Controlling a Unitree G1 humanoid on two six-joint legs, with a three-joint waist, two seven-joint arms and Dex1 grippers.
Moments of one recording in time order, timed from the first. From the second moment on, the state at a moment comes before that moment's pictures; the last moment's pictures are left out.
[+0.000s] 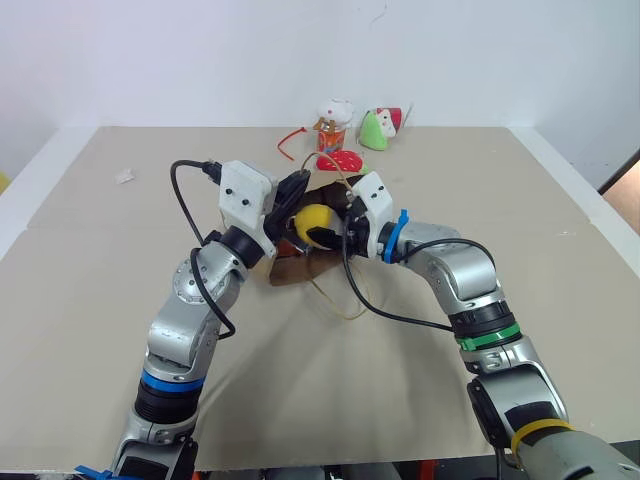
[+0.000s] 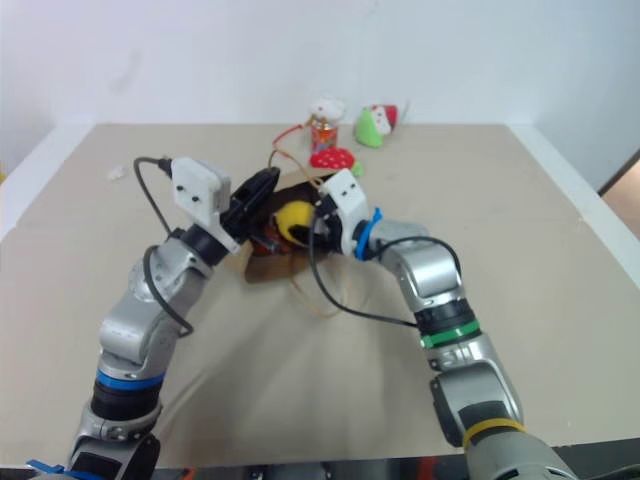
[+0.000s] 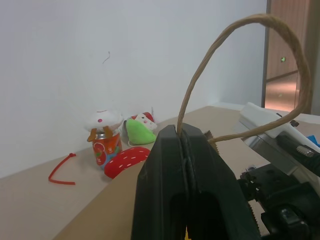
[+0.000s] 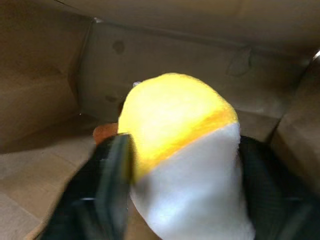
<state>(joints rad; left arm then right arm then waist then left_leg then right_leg) -0.48 0.17 -0.08 -0.40 -0.24 0.40 -0.31 -0.79 -0.35 0.18 0.15 0.30 0.63 0.67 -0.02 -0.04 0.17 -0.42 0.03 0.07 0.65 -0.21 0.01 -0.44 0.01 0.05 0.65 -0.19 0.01</state>
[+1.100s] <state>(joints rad) -0.48 0.17 -0.08 -0.40 -0.24 0.40 -0.31 -0.44 -0.58 0.04 -0.23 0.48 0.96 0.76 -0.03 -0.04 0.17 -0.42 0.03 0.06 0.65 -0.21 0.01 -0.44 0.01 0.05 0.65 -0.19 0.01</state>
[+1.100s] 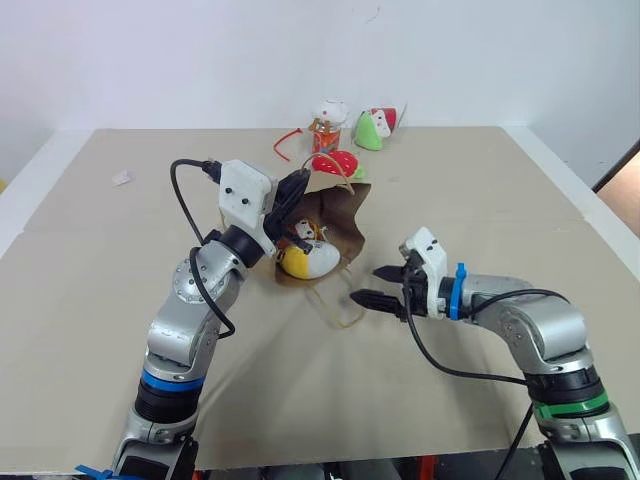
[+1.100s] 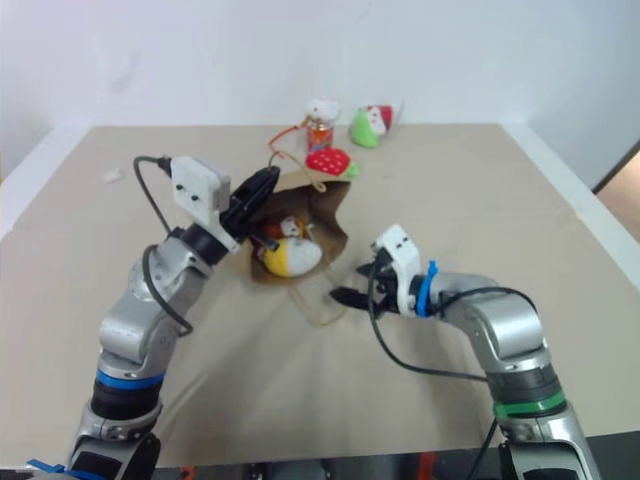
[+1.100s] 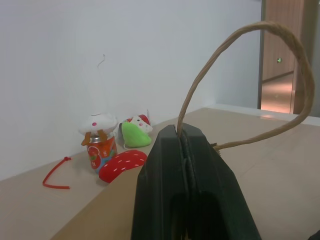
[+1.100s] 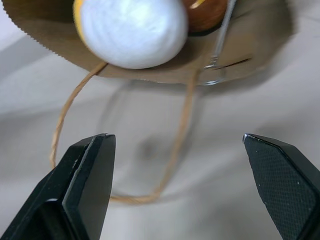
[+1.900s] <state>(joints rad) -0.49 0.17 -0.08 -0.37 -0.24 0.40 -0.32 -0.54 -0.86 -0.13 -0.30 0.63 0.99 0.93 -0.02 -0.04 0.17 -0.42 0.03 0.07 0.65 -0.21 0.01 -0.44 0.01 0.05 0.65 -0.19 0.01</state>
